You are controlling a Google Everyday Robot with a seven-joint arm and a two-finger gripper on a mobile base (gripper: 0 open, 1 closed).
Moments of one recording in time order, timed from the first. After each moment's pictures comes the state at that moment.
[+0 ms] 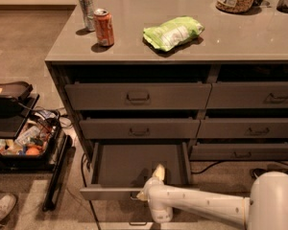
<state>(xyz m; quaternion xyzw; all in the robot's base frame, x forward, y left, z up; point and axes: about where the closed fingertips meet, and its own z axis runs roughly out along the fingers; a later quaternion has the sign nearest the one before) 0.574 -0.041 0.264 -0.42 0.83 -0.12 0.35</state>
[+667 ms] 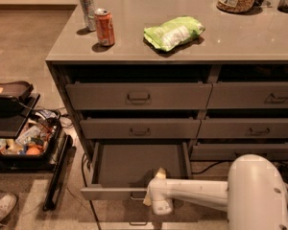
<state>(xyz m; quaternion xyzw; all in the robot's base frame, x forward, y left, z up) 0.574 -0.063 0.206 -0.49 0.83 -0.12 0.25</state>
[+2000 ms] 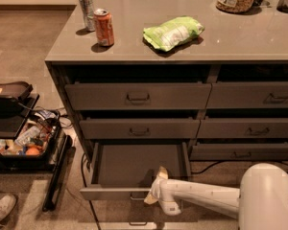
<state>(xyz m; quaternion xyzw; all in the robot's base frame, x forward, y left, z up) 0.581 -0.067 0.209 -0.50 0.81 -0.07 0.31</state>
